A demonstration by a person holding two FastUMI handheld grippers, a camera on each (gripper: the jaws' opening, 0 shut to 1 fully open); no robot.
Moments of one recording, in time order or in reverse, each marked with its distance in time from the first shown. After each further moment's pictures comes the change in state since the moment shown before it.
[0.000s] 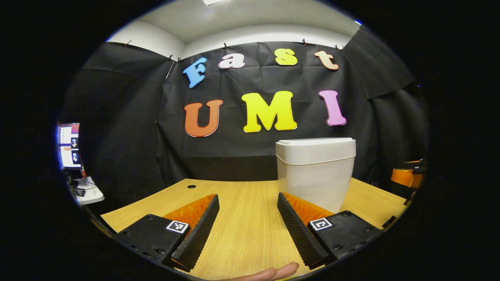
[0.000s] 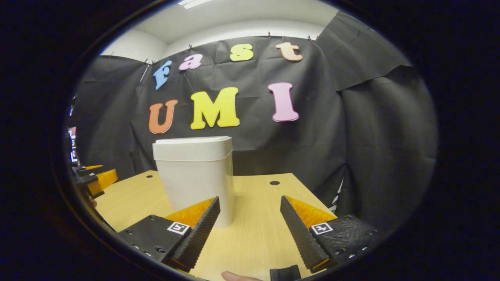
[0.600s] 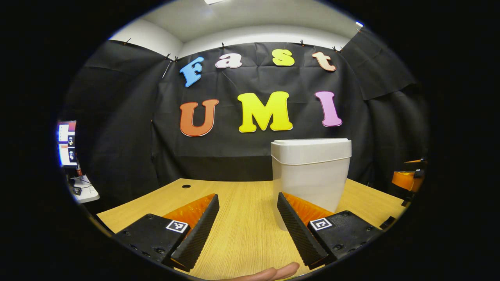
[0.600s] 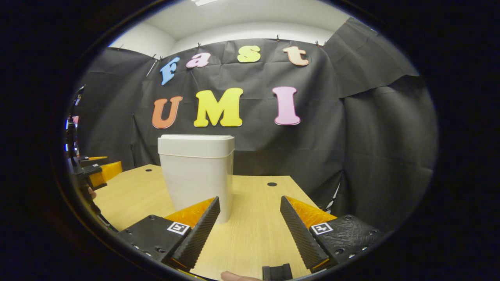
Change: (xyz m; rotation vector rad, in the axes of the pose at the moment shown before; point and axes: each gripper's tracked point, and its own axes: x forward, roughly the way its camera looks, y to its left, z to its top) left arm 0.002 -0.008 0.001 -0.009 -0.007 -0.033; right arm -0.012 -0.003 0.000 -0.063 -0.013 -0.008
